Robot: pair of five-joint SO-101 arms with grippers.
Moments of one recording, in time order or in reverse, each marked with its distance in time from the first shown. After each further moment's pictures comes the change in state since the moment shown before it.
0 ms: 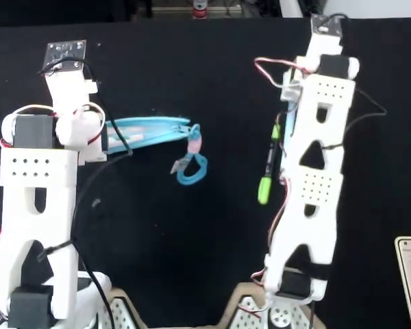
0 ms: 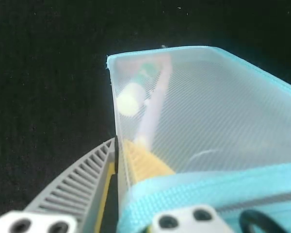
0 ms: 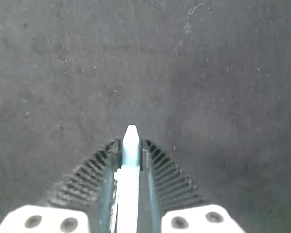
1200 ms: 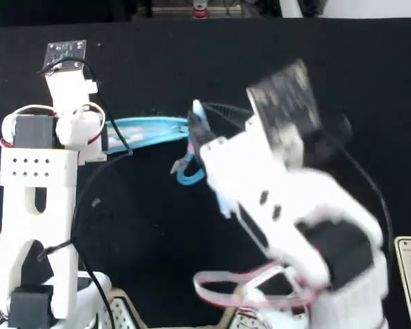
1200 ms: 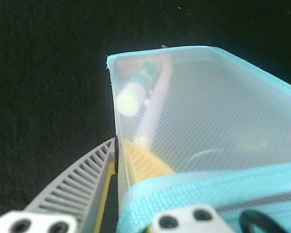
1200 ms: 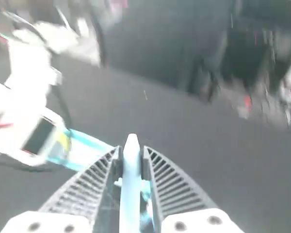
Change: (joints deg) left arm 0.0 0.0 0.0 0.0 0.0; right arm -40.7 -112.4 91.2 -28.5 0.3
